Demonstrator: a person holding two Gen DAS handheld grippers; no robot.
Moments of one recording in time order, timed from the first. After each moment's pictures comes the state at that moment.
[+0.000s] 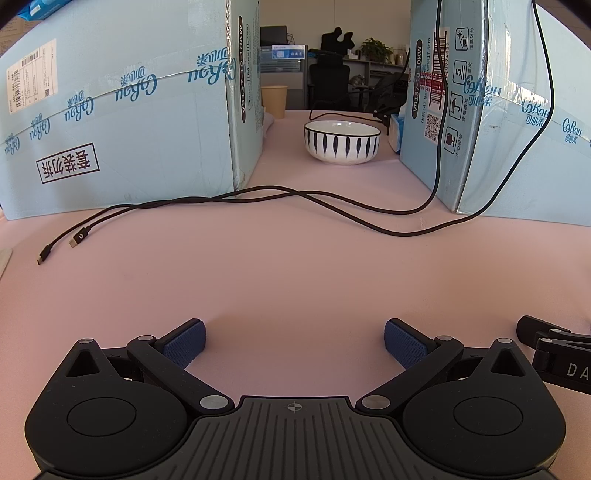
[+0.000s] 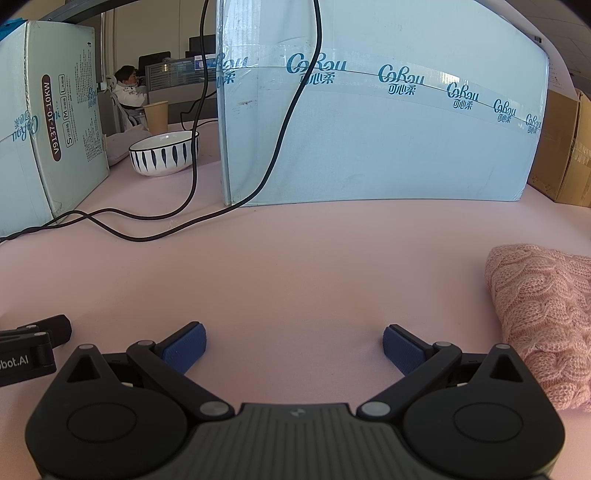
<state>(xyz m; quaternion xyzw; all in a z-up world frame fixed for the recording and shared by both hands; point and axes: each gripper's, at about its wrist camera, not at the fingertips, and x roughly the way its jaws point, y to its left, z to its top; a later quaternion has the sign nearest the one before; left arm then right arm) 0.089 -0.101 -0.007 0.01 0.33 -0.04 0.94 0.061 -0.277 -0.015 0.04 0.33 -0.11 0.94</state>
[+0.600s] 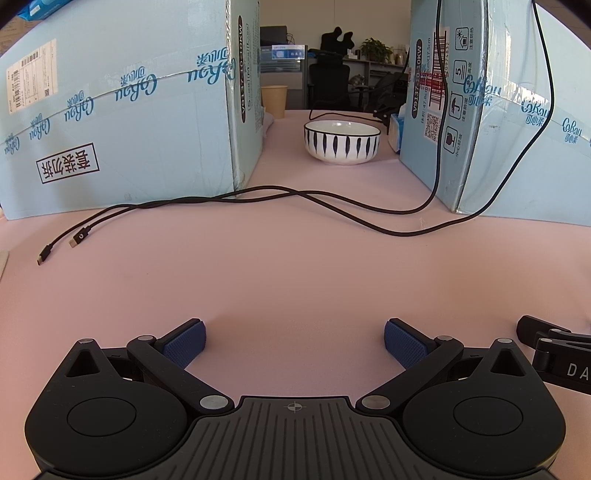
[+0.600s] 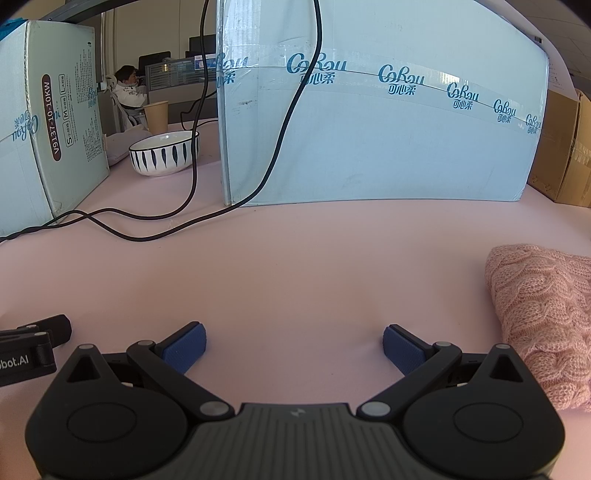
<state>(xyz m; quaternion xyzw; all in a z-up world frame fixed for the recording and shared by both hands) 0.091 -0.101 -0.007 0.01 0.33 -0.04 0.94 0.061 -0.277 -0.015 0.04 0.33 -0.11 0.94</state>
